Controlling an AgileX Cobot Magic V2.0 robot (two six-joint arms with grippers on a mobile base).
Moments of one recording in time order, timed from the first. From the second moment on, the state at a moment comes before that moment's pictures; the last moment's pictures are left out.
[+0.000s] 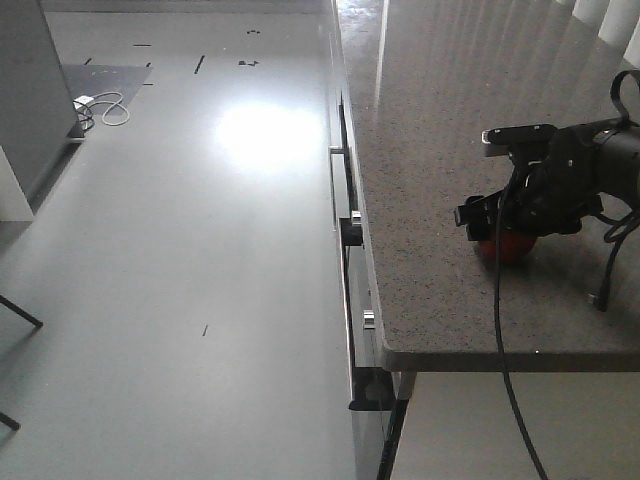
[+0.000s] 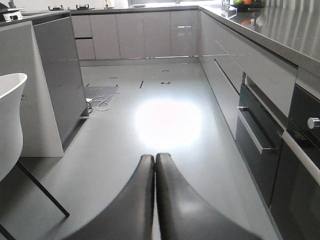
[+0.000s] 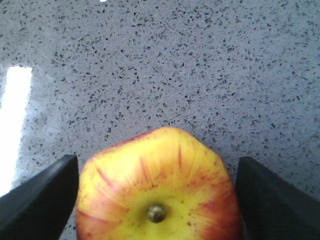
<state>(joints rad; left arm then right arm) 0.10 -0.01 0.02 -0.04 0.18 0.00 0.08 1.93 -1.44 -0.10 0.64 0.08</state>
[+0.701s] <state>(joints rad) 0.10 -0.01 0.02 -0.04 0.18 0.00 0.08 1.70 -1.44 -0.10 0.58 0.08</state>
